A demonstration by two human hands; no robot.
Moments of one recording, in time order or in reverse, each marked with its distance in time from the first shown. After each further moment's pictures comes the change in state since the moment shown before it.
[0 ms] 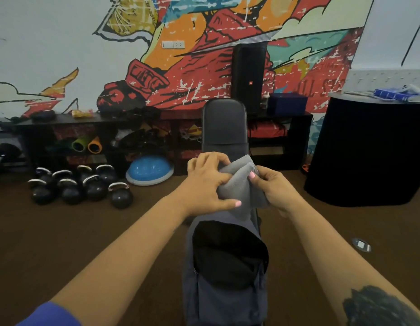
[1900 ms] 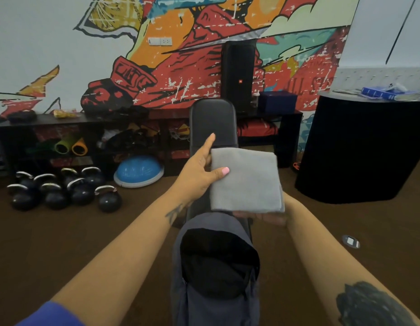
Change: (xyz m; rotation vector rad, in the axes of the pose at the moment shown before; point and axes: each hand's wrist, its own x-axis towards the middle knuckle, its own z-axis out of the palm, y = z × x) left_hand 0.057 -0.011 0.021 -1.118 0.079 -0.418; right_hand 0.017 0.019 -0.028 0.594 -0.045 0.432
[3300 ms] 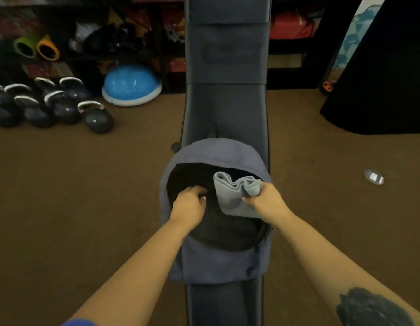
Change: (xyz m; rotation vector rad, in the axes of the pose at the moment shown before) left_hand -0.036 -0.364 0.061 0.663 0.028 -0.543; right_hand 0.170 0.223 -0.082 -0.844 0.184 0.073
